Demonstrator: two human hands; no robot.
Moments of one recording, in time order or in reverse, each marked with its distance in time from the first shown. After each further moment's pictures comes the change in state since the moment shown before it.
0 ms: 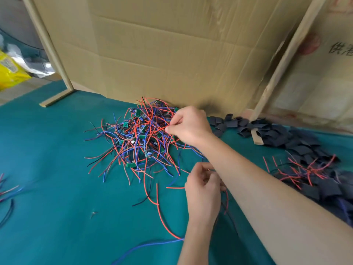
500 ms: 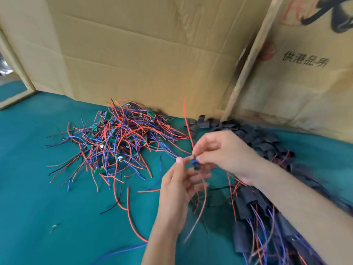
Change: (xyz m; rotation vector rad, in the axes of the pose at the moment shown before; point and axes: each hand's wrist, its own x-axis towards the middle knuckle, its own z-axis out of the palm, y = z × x) left_hand -0.005 0.016 0.006 -0.389 -0.263 -0.210; right_hand -0.096 0.071 -0.109 0.347 -0.239 0.064
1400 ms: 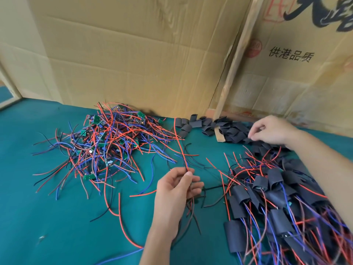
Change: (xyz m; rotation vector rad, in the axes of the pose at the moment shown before) left_hand 0.002 -0.015 -0.004 0.233 0.026 0.033; right_hand 0.036 0.074 -0.156 -0.682 0.302 0.352
